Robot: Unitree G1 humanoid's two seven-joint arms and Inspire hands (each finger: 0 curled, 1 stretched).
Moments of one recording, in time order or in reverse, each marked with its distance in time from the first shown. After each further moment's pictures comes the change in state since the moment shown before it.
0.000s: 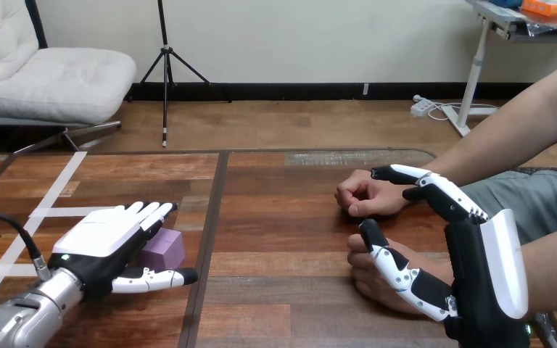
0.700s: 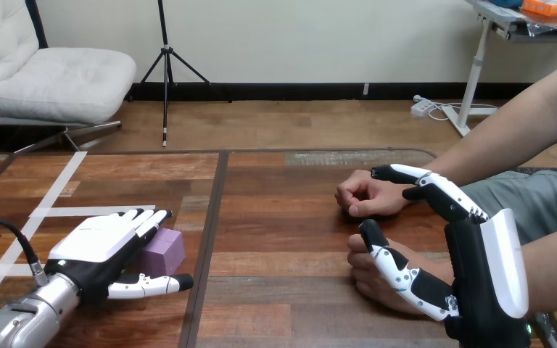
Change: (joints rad) left arm -0.004 -0.001 -0.017 0.037 -0.004 0.007 0.001; right arm 0.000 0.000 -0.002 -0.002 0.007 0.000 0.009
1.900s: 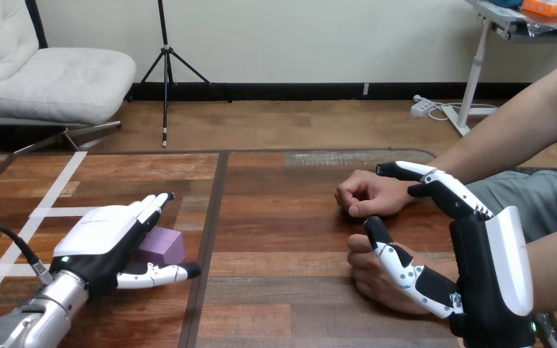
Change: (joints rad) left arm 0.000 -0.043 0.000 0.022 -0.115 -0.015 0.057; right arm 0.001 0.000 -0.012 -0.014 0.009 0.012 0.015
